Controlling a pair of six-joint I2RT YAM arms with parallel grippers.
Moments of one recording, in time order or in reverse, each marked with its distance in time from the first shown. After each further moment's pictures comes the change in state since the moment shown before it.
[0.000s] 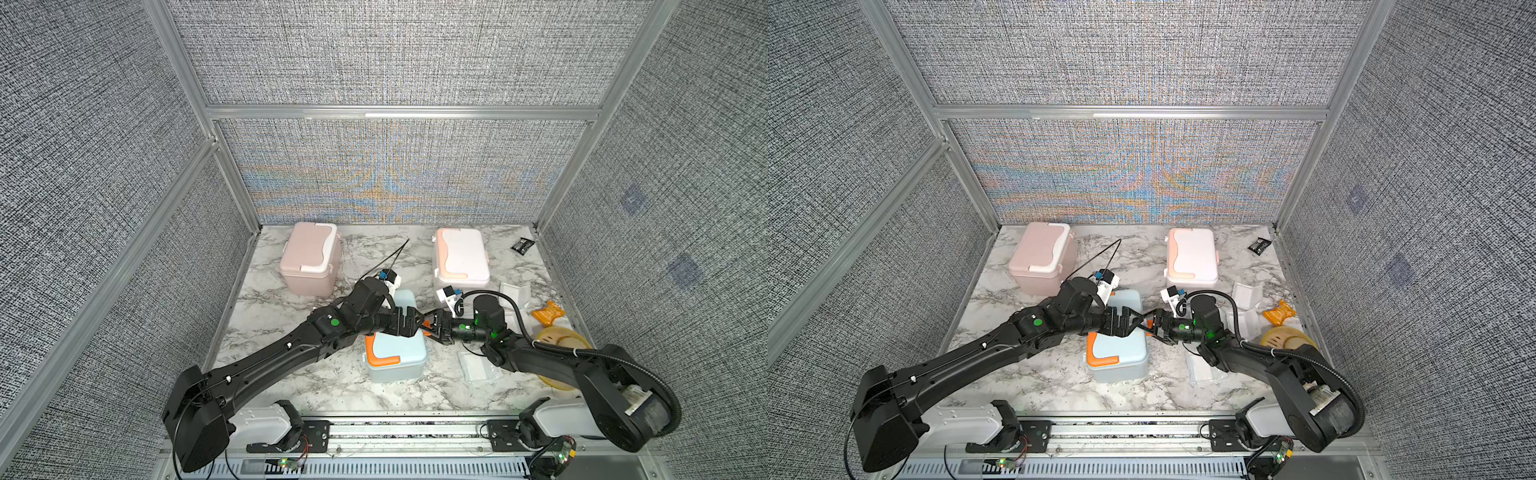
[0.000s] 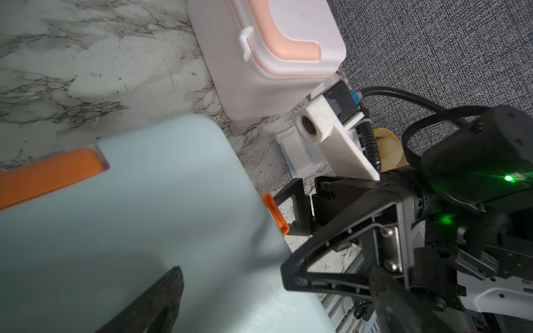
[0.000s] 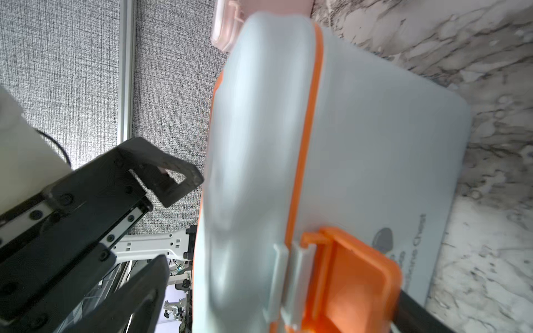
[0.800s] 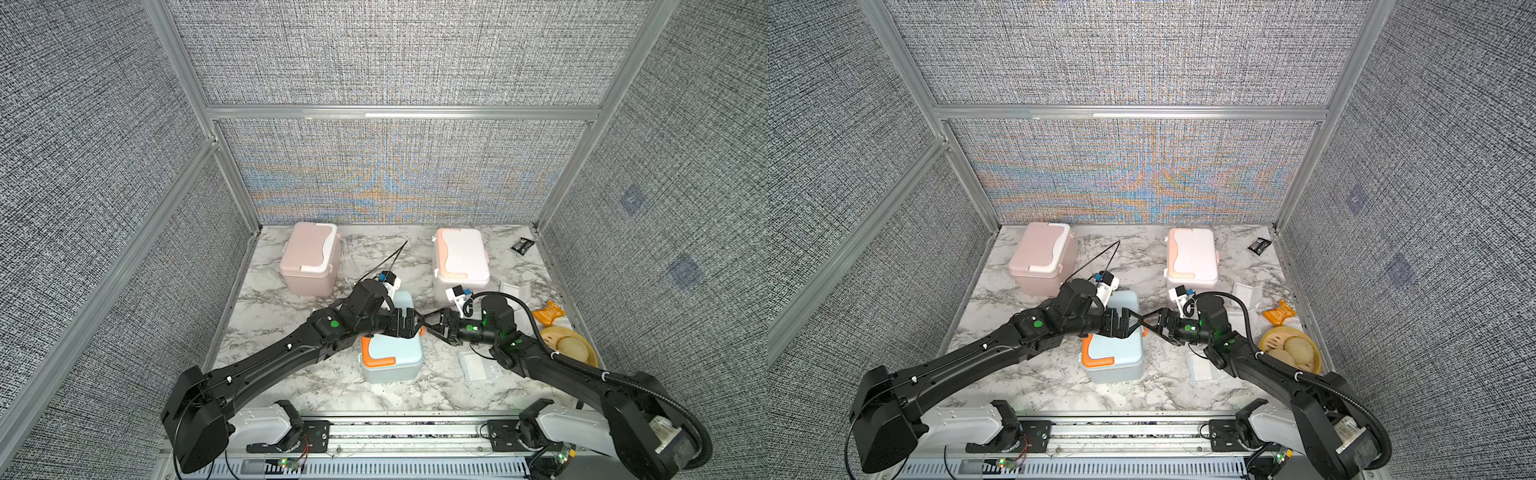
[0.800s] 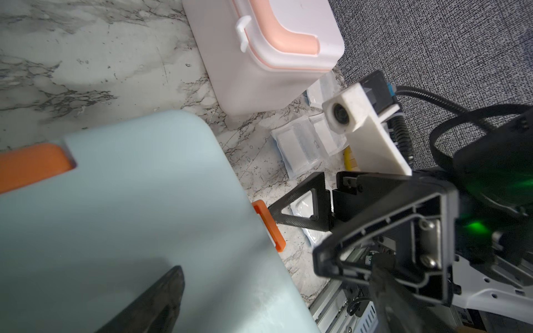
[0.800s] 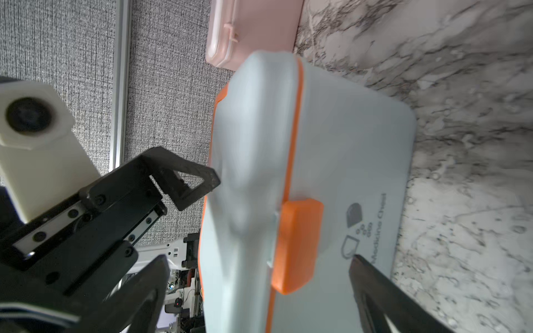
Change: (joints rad) left arm 0.001 -0.002 -0.024 0.028 0.028 -0.025; right arm -0.045 -0.129 -0.027 -0.185 0.068 -0.014
